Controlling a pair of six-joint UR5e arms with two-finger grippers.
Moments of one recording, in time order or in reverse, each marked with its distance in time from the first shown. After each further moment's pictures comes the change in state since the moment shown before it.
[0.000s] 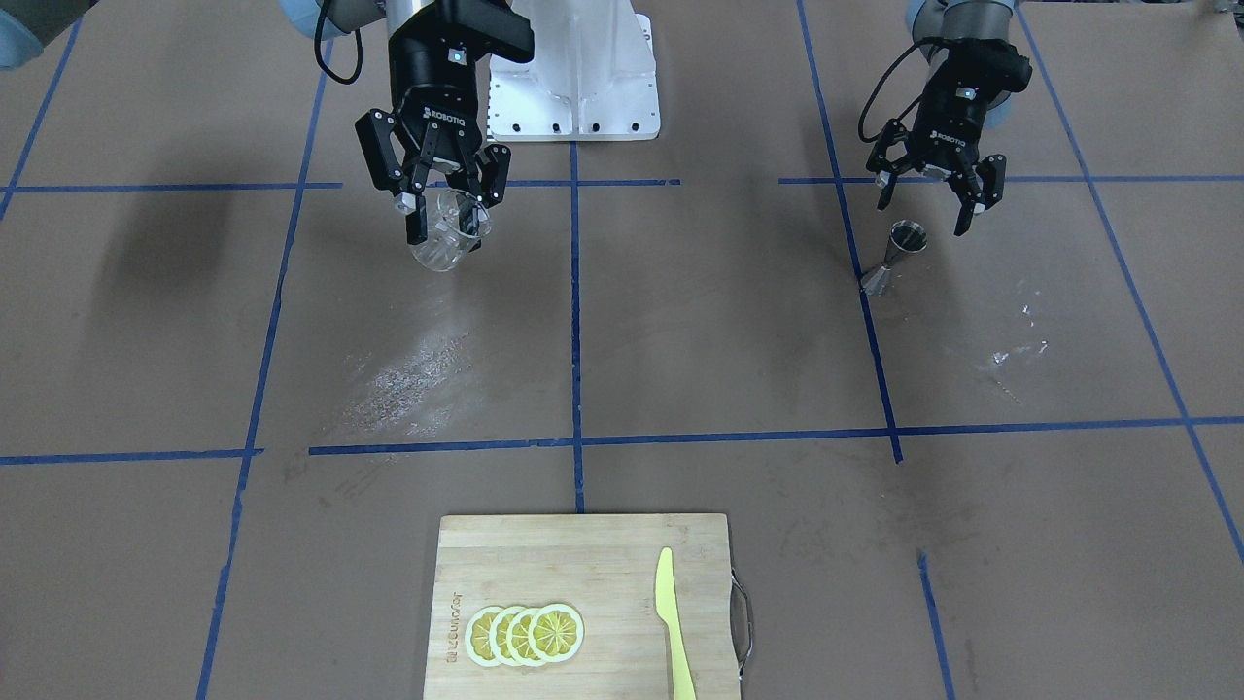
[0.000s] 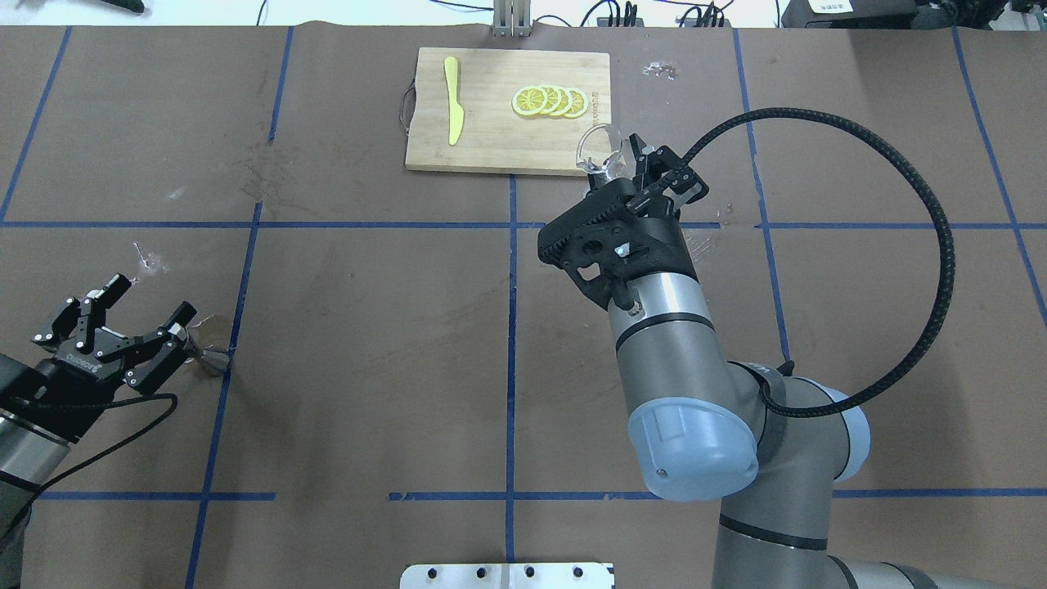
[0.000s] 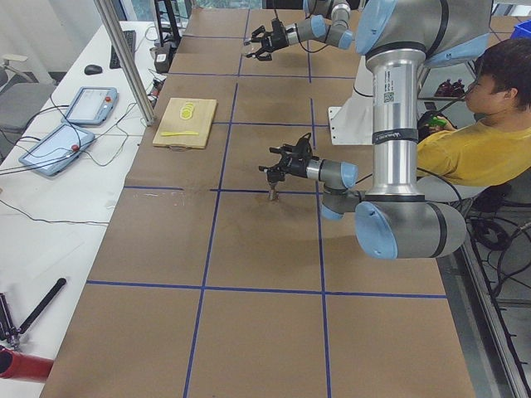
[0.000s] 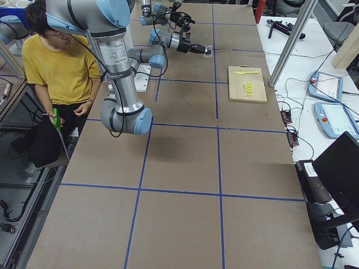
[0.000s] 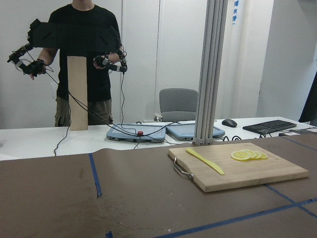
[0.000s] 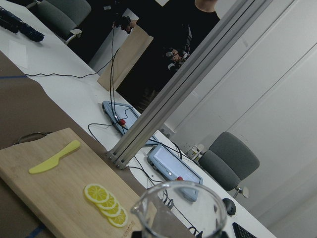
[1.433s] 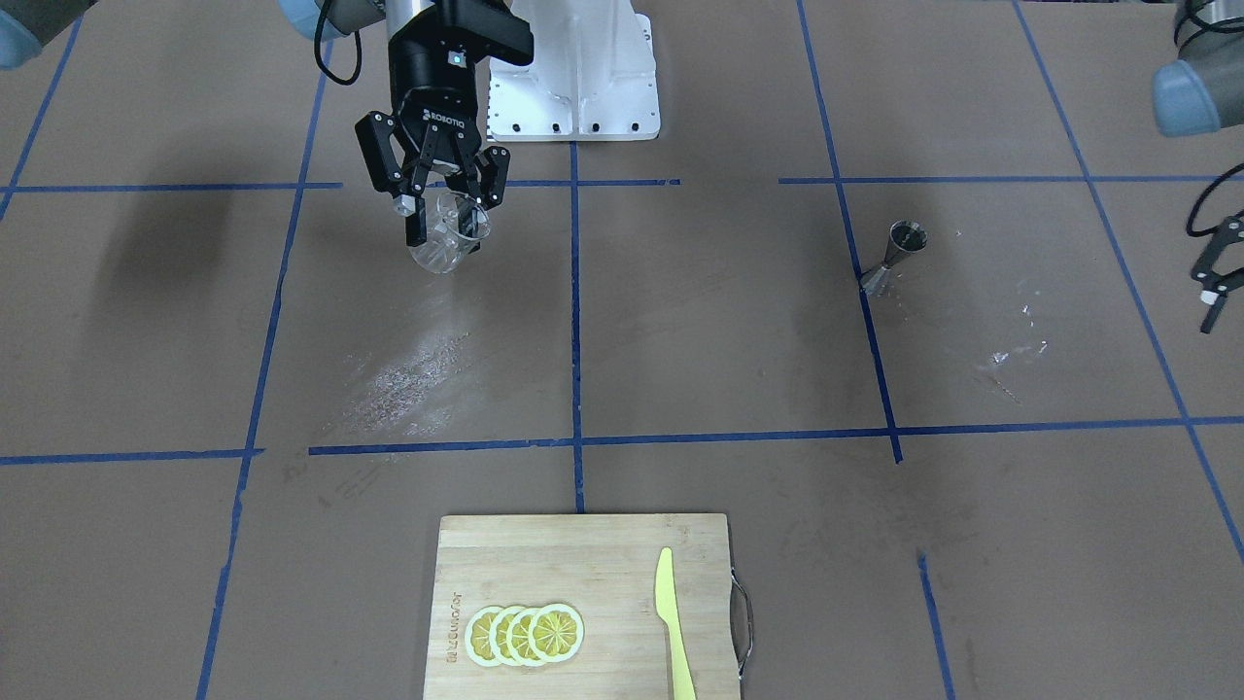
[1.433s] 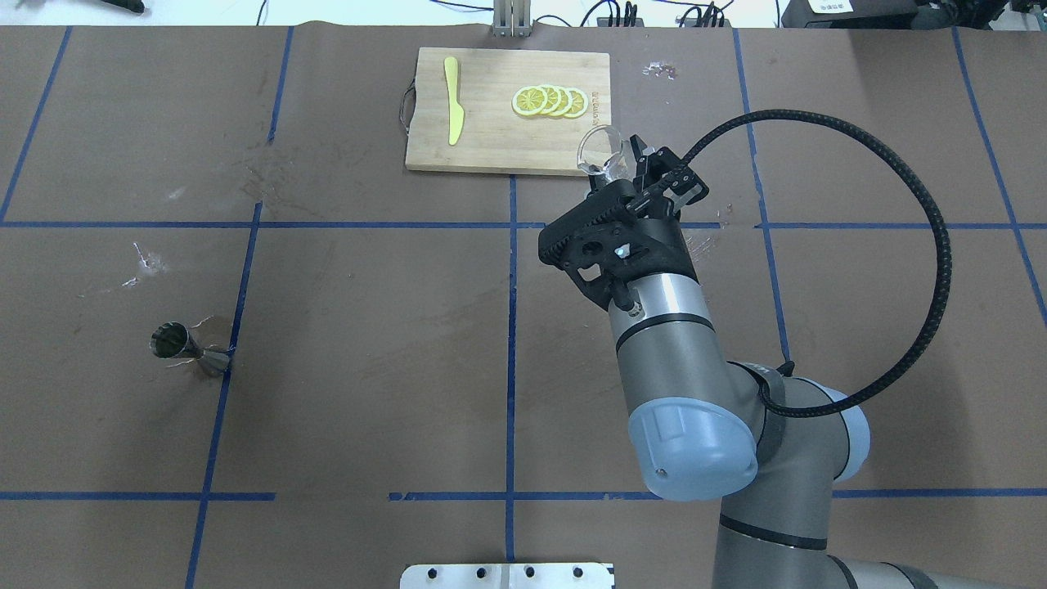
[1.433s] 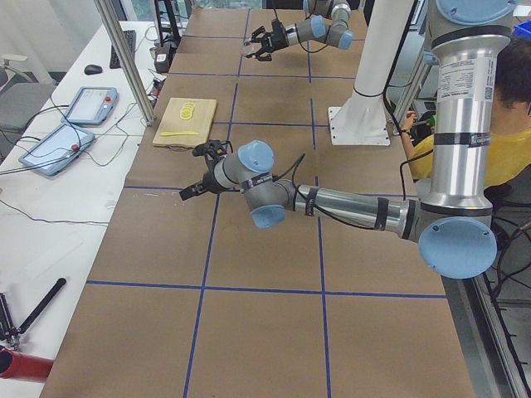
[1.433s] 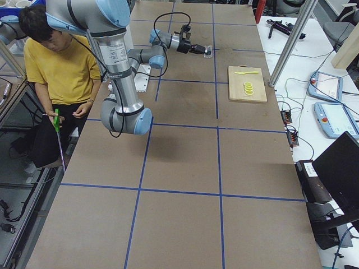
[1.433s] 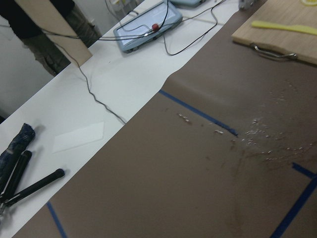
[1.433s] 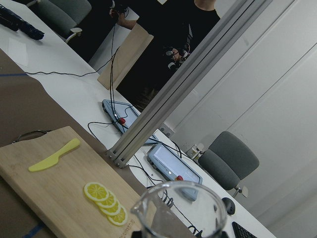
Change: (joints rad) left arm -1.152 -0.186 0.003 1.019 -1.397 0.552; right arm 0.000 -0.003 -0.003 0.000 0.000 0.000
